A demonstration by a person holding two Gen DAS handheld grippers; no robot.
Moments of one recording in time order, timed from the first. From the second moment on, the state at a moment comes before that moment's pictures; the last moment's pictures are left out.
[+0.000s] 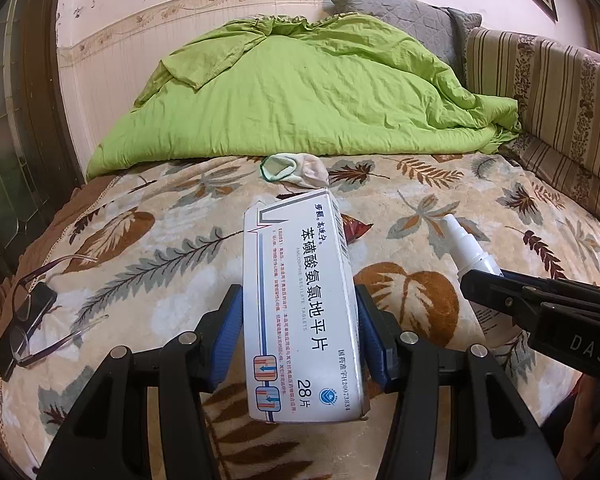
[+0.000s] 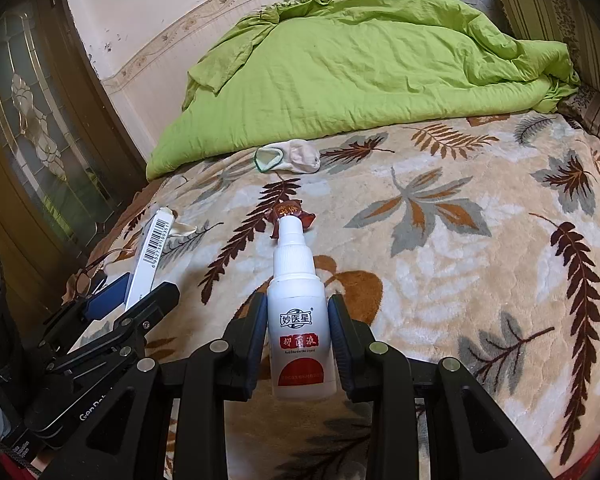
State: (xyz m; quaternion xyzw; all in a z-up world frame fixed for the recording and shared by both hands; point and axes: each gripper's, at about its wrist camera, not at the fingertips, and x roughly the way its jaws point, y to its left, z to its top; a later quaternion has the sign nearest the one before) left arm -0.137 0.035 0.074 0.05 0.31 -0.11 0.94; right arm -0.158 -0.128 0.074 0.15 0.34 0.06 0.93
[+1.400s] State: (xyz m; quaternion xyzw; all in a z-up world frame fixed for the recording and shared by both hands) left arm -0.271 -0.232 0.122 0.12 0.32 -0.52 0.78; right arm -0.454 -0.393 0.106 0.32 0.27 -0.21 0.88
